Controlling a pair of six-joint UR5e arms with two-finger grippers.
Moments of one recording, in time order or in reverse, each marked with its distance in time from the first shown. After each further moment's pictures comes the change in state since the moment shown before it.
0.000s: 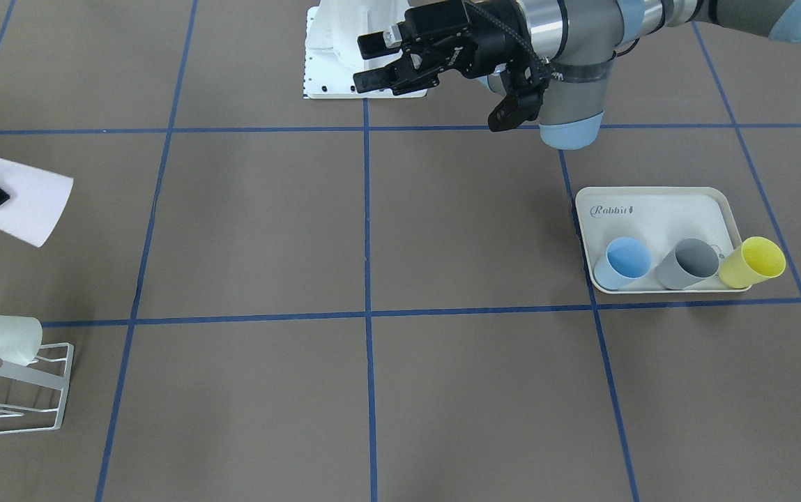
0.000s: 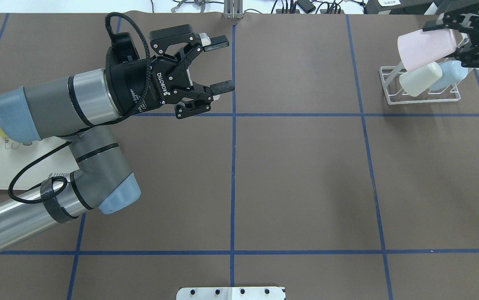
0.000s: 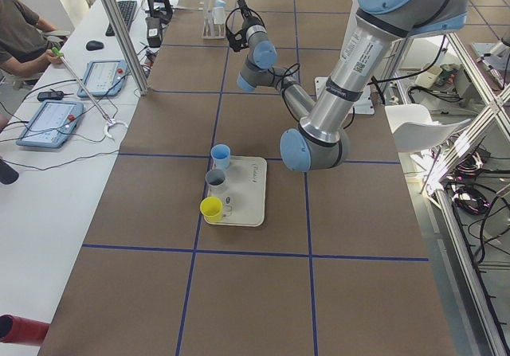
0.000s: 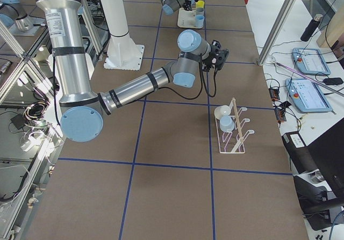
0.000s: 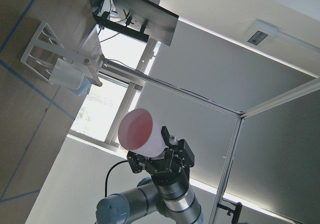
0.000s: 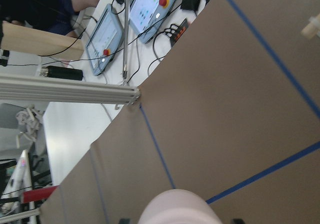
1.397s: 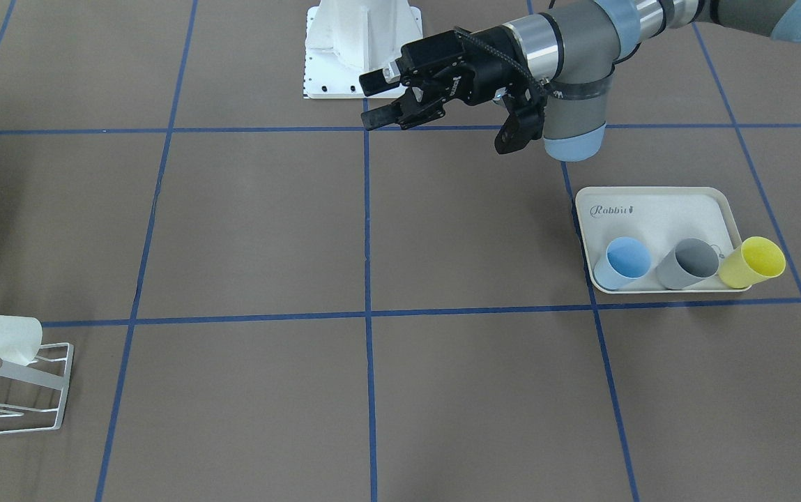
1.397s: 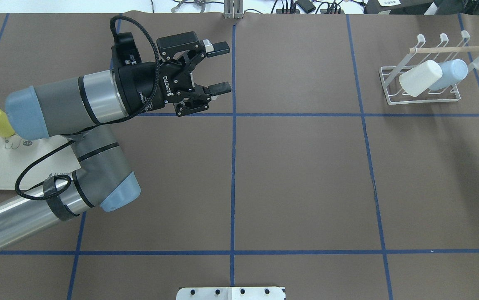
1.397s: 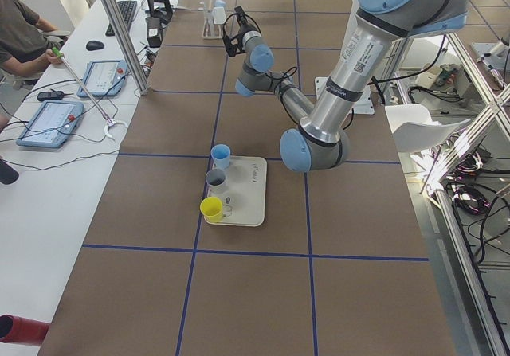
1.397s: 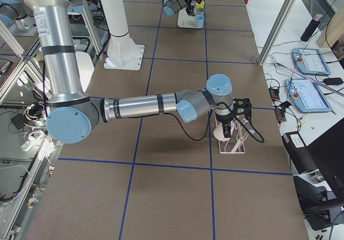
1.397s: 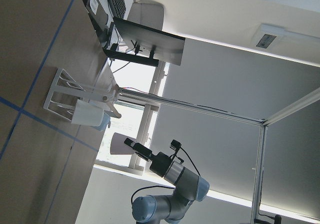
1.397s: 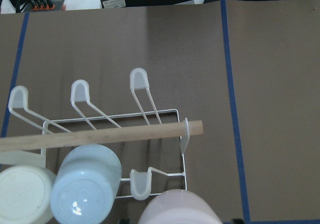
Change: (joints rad) left arm 0.000 0.001 0.039 0.025 -0.003 0.106; right arm 0.184 0.053 -0.321 -0.440 -0.056 -1.129
